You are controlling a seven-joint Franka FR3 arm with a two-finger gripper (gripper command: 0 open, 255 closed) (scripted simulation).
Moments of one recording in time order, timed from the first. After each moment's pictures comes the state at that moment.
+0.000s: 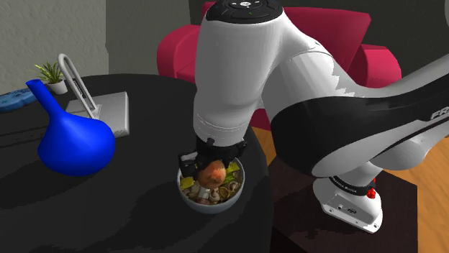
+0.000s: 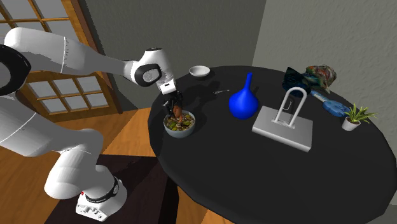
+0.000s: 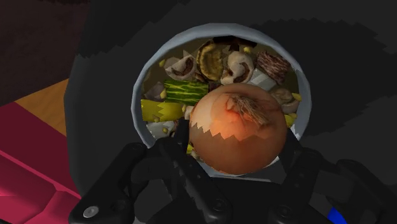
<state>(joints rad) 0.18 -0.46 0.75 -2.47 0.15 2.23 1.22</state>
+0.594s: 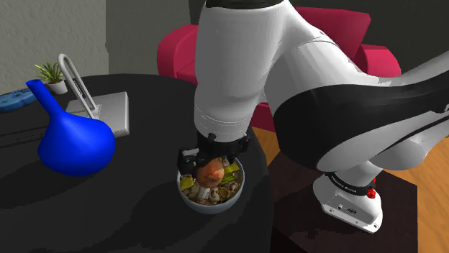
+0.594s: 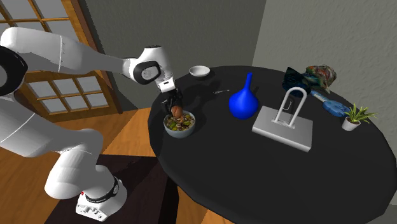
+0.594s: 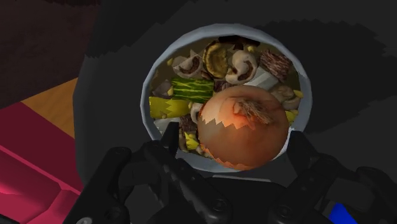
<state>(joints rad) 0.18 -0.47 0.74 -2.45 0.16 2.18 1.21</state>
